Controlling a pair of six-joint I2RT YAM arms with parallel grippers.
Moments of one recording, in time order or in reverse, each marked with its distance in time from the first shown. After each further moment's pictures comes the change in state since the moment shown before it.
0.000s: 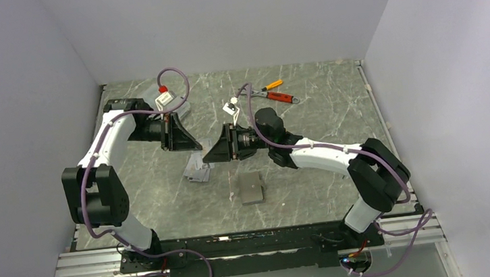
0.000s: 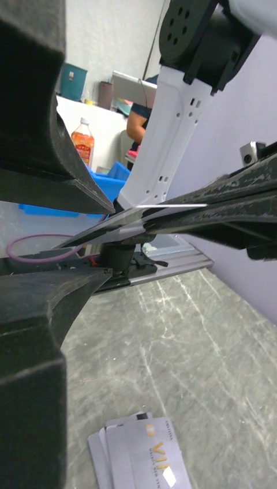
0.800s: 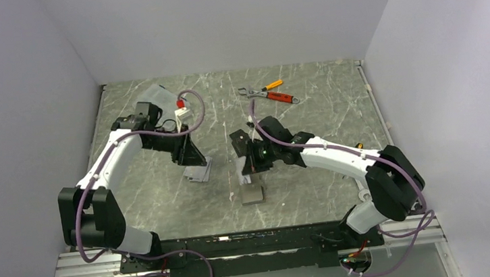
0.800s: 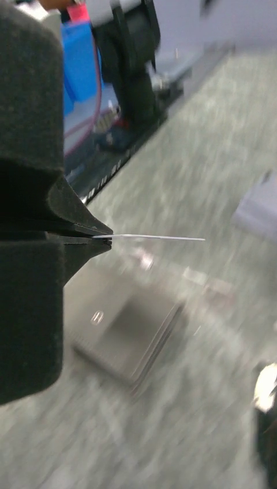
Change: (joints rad) left arm -0.063 -0.162 -0.226 0.447 -0.283 -0.357; right arm -0.029 -0.122 -0.003 -0.743 0.368 -0.222
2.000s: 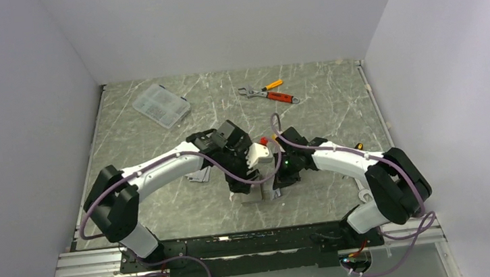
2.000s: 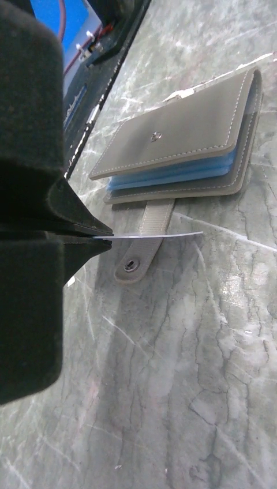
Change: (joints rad) left arm -0.697 0.108 -0.002 0.367 -0.671 -0.146; right arm -0.138 -0.015 -0.175 -0.305 0.125 -0.025
